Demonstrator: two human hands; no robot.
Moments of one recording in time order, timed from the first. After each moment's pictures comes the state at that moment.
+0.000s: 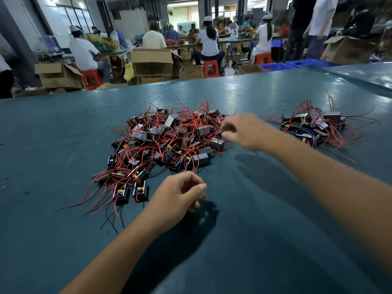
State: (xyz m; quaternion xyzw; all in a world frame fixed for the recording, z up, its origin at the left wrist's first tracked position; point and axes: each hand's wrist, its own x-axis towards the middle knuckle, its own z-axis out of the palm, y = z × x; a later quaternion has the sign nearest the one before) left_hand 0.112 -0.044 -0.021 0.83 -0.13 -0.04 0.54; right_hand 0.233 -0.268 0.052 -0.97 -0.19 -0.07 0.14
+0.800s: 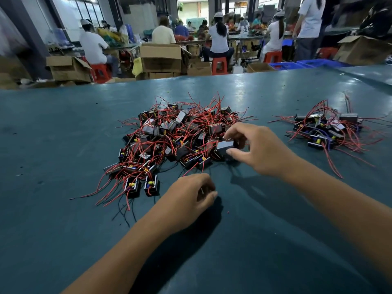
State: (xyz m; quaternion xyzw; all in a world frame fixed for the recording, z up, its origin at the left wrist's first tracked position) left_hand 0.109 -0.038 -0.016 0.93 -0.22 0.04 0.27; right_hand 0.178 -0.253 0.030 -0.90 -0.27 -0.16 0.30
